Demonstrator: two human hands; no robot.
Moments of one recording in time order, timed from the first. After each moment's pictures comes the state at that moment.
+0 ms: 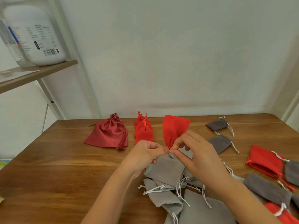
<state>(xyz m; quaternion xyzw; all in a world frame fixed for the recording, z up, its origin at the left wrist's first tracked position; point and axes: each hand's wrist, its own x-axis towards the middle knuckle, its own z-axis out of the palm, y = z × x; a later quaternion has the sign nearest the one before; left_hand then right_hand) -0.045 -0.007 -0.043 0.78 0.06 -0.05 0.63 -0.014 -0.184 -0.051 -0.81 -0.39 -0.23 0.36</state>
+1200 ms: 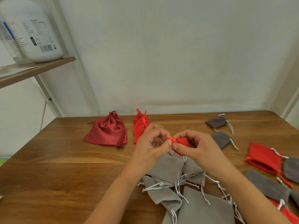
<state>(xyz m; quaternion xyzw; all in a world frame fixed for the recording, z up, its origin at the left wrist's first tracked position) -0.046 -0.023 -0.046 0.77 -0.13 0.17 0.60 -0.012 -0.191 -0.037 -0.74 -0.27 0.07 0.62</state>
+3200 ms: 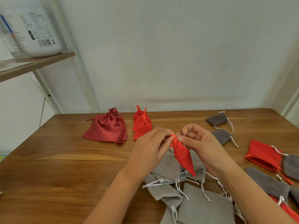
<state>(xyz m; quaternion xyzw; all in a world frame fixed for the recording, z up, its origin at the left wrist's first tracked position) -0.043 -0.019 -0.059 0.86 -0.21 0.39 0.25 -0.005 -0.188 -0.045 -0.62 -0.20 0.15 0.74</state>
